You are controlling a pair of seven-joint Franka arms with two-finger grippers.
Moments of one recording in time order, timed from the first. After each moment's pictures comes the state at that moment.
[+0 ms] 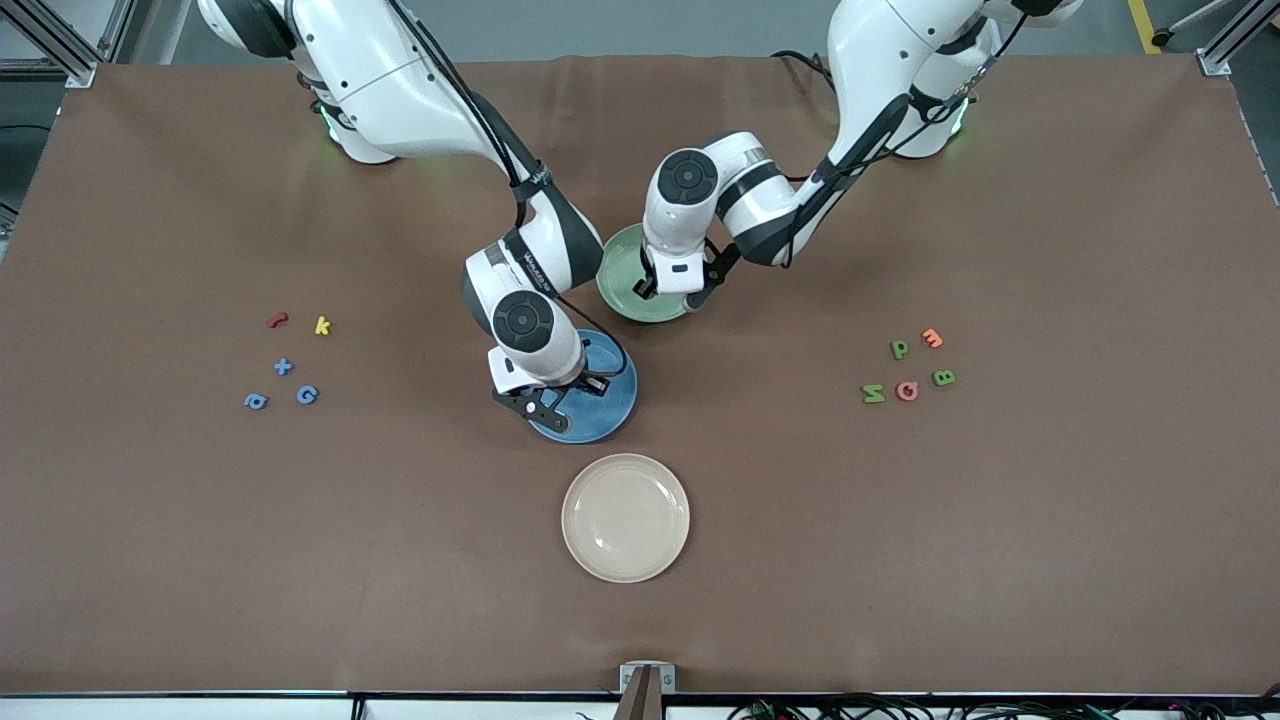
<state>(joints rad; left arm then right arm) -0.41 0.56 -0.53 -1.97 0.19 2.46 -1.95 0.67 0.72 -0.05 -1.61 0.19 2.27 0.99</state>
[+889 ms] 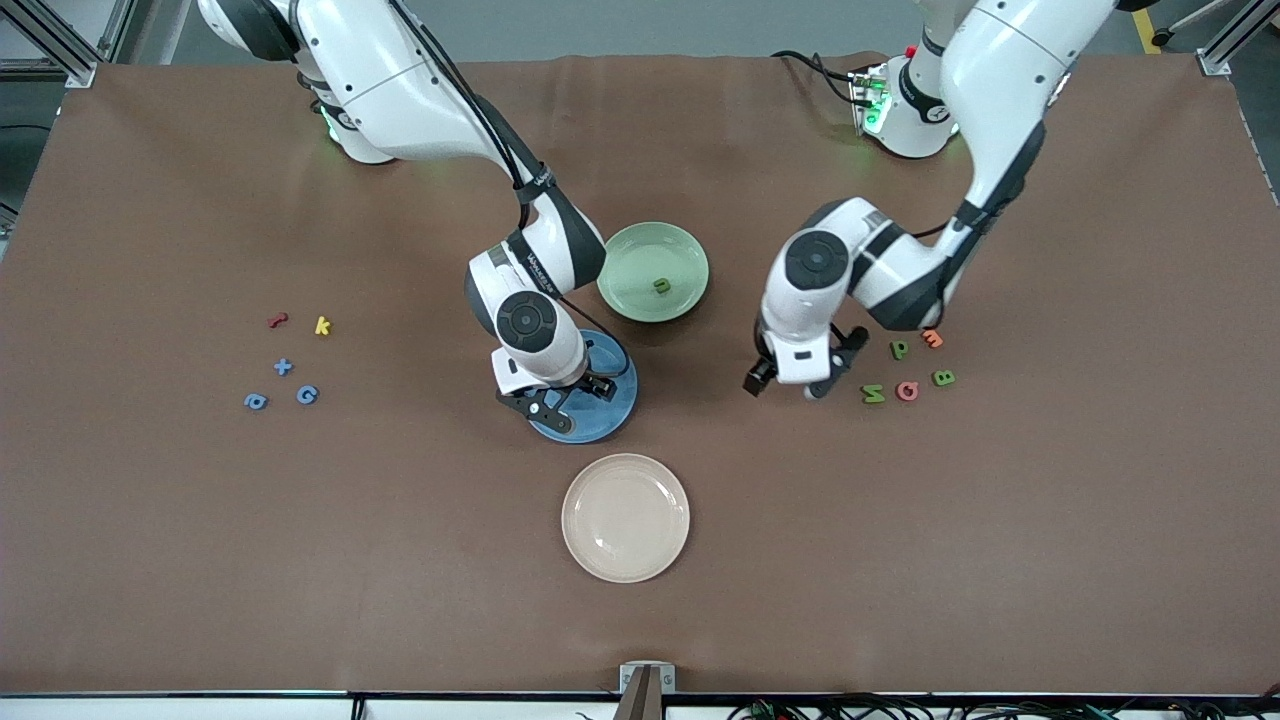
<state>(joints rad) -0.04 0.51 -0.51 -1.96 0.40 2.35 -1.59 0.67 0.73 -0.05 -1.60 0.19 2.25 0.99</state>
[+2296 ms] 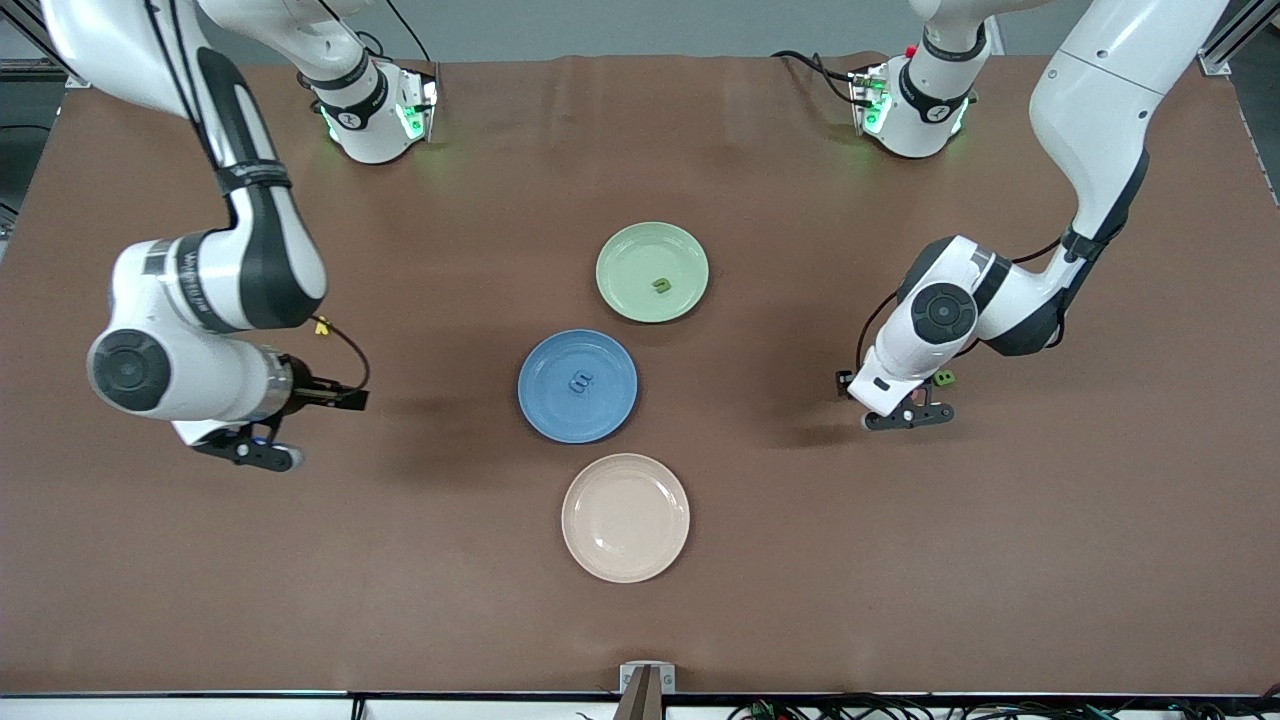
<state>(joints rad) 0.20 0.53 -0.51 -2.07 0.50 2.42 -0.73 0.16 0.42 -0.08 -1.62 0.04 1.82 0.29</state>
